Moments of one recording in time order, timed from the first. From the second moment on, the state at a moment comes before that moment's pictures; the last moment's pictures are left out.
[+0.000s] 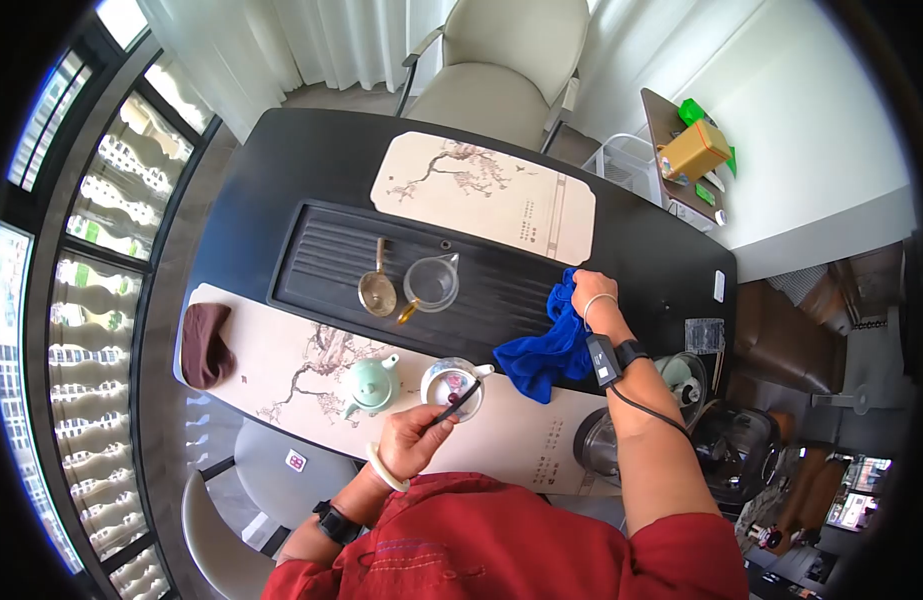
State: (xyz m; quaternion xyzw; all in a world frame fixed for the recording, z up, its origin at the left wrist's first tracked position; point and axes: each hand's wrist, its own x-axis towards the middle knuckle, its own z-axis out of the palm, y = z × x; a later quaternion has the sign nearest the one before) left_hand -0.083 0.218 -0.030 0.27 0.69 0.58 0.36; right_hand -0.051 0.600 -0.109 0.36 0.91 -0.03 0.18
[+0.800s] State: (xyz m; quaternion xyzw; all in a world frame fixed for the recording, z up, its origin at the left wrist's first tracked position) left_hand -0.121 0.159 -0.025 0.33 0.68 0.54 0.35; right_hand -0.063 0.479 -0.130 0.15 0.93 -0.21 -0.25
